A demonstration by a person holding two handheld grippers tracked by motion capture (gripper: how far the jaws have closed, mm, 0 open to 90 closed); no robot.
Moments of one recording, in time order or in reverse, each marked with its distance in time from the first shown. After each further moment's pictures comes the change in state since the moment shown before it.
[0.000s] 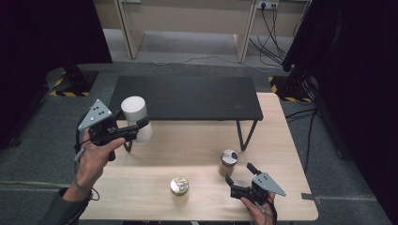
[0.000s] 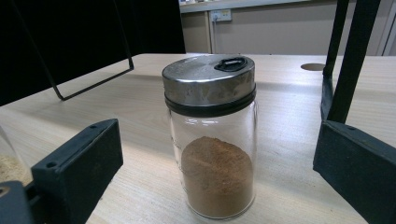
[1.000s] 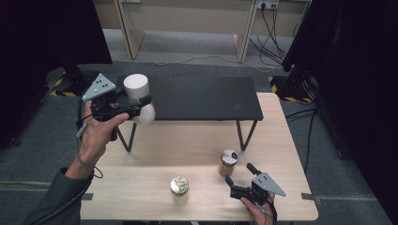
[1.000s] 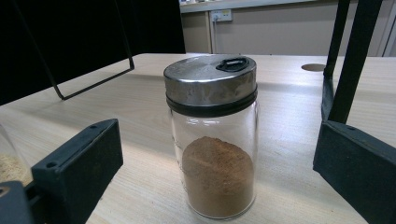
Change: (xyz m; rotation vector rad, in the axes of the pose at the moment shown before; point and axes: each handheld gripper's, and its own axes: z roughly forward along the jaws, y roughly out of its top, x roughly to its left) left arm 0.013 0.047 0.026 0.020 0.041 -0.005; right arm 0.001 0.000 0.000 0.000 0.002 -0.001
